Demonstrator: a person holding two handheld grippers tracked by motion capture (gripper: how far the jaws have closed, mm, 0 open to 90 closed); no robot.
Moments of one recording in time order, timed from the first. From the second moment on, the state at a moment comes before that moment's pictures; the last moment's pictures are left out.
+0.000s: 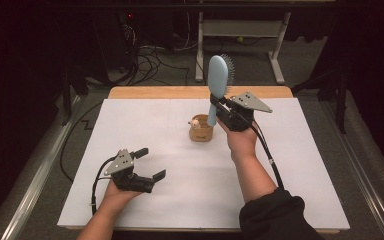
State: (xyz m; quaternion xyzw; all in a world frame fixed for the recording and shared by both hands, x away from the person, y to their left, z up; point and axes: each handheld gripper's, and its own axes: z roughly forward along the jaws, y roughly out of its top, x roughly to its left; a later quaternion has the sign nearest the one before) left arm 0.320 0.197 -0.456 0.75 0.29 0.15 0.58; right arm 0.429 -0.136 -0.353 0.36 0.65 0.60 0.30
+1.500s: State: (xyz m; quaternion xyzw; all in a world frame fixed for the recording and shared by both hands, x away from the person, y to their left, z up) left arm 0.319 0.198 -0.456 0.75 0.29 0.15 0.58; right arm 0.451 -0.117 -0.373 0.37 0.65 0.59 0.30
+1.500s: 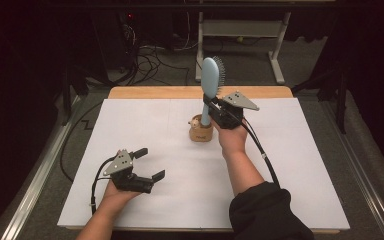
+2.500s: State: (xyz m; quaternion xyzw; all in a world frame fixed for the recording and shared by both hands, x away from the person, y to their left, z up) left arm 0.319 0.196 -0.457 0.75 0.28 0.15 0.57; right arm 0.455 -0.118 -0.408 0.40 0.65 0.59 0.28
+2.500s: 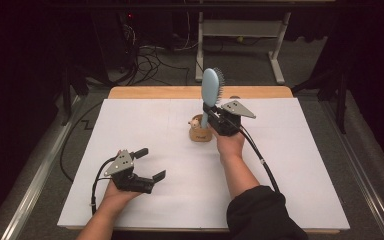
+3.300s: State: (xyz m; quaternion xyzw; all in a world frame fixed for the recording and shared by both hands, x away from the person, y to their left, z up) left arm 0.320 0.194 -0.459 0.76 0.28 0.15 0.57; right arm 0.457 -0.120 -0.433 0.42 0.65 0.57 0.27
